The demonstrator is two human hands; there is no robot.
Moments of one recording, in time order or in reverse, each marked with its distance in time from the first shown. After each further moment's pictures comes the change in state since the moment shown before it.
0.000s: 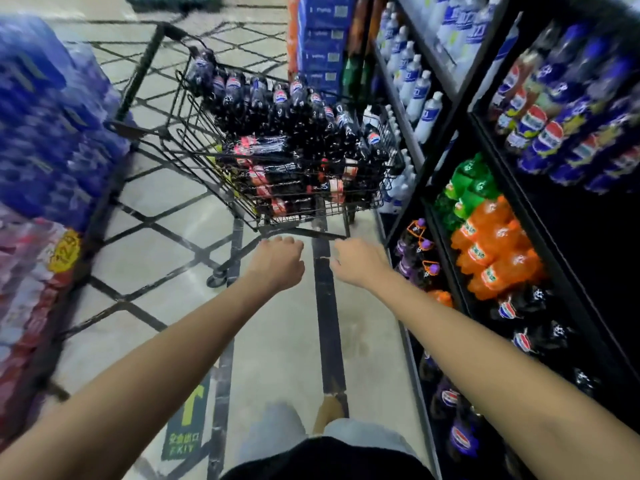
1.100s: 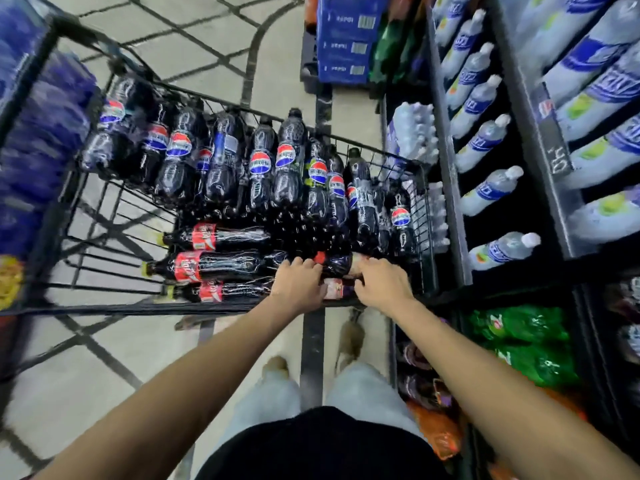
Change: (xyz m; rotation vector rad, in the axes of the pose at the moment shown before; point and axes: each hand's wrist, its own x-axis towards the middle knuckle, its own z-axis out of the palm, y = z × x) left_hand 0.446 -0.069 0.000 -0.158 -0.246 -0.028; right_hand 0.410 0.213 0.008 0.014 -0.258 0.032
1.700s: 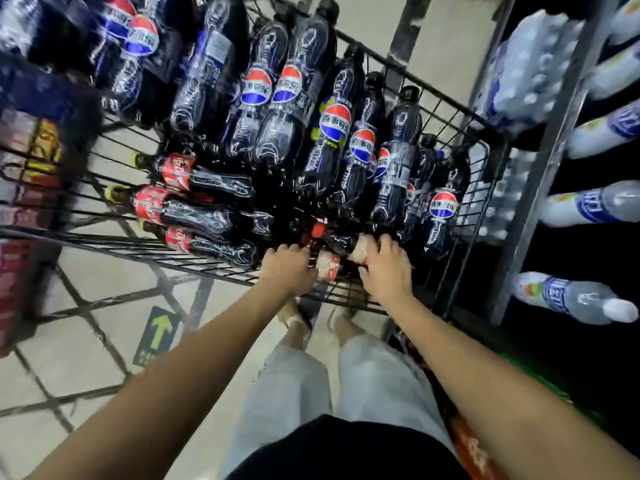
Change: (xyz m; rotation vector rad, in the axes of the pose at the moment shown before) left_hand 0.066 0.026 0.055 -0.221 -0.331 -0.421; right_hand 0.088 0.068 0.086 -0.038 -0.176 -0.165
